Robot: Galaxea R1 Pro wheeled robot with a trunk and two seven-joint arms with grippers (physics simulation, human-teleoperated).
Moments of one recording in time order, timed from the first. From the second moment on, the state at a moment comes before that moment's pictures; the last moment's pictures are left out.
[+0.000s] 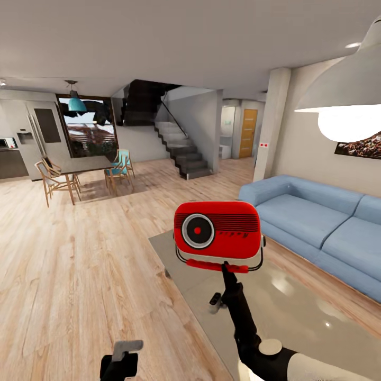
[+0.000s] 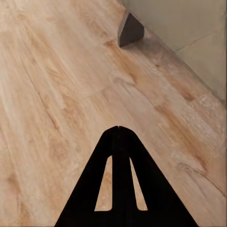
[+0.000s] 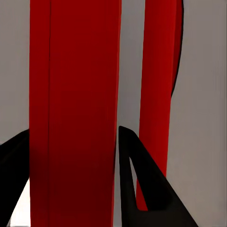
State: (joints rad) left arm -0.04 -0.08 -0.02 -1.02 -0.04 0.09 0.13; right arm -0.65 -0.09 1.35 -0.50 0.58 0.84 -1.57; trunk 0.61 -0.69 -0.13
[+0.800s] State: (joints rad) left arm -0.04 -0.09 -0.39 -1.55 -0.04 0.52 0.13; right arm -0.65 -0.10 1.34 -0.47 0.59 0.84 -1.57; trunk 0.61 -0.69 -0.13
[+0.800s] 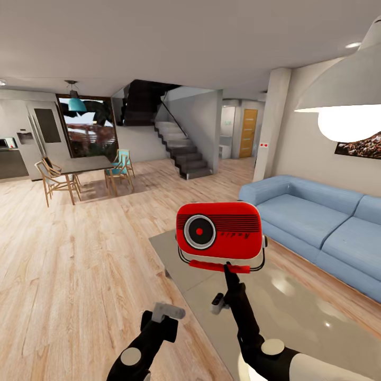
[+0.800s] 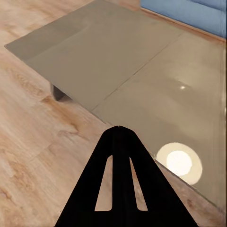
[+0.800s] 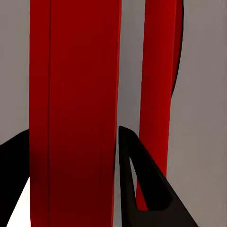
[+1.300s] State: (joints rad) left arm -0.04 -0.17 -0.41 -1.55 -0.05 0.51 0.21; right arm -0.65 -0.10 1.34 -0.40 0.59 0.84 -1.57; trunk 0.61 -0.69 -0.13
